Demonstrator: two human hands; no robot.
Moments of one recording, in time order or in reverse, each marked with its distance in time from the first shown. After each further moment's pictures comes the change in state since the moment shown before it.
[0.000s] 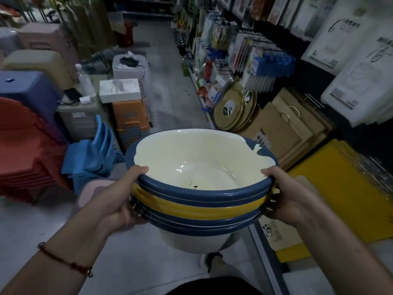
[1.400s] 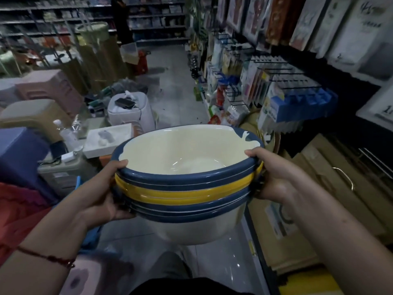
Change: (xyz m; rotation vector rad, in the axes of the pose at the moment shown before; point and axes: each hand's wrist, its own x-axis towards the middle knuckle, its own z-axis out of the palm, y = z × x) left_hand 0.253 0.299 0.172 -0.056 0.030 0.134; right_hand 0.296 -0.357 0.112 -0.015 -0.259 -0.060
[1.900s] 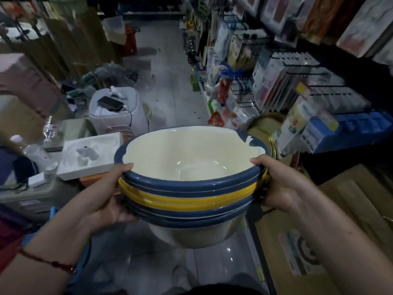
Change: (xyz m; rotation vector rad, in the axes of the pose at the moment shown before) left_hand 0.205 0.151 0.011 -0.017 -0.015 -0.109; right_hand 0.198 -0.113 0.101 -0.003 0.065 0.075
